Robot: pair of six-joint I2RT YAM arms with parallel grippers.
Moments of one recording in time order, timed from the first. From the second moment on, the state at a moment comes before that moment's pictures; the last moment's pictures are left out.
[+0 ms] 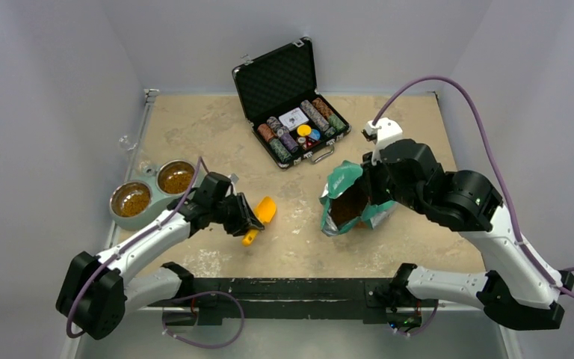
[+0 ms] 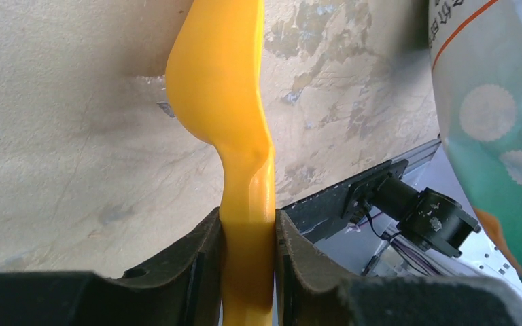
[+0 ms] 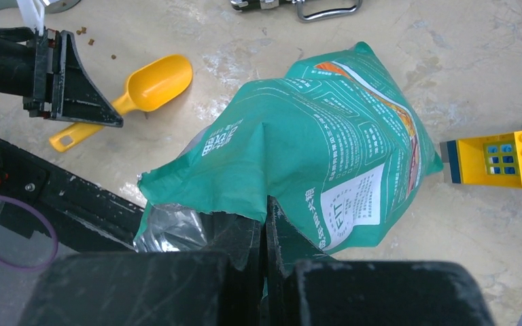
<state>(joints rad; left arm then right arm) -0.52 1.09 0.59 -0.46 0.39 -0.98 0.91 1.06 1.61 -1.24 0.37 0.36</state>
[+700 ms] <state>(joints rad) -0.77 0.98 1.26 -0.74 0.39 -0.69 0.91 1.19 1.71 -1.25 0.22 0.32</state>
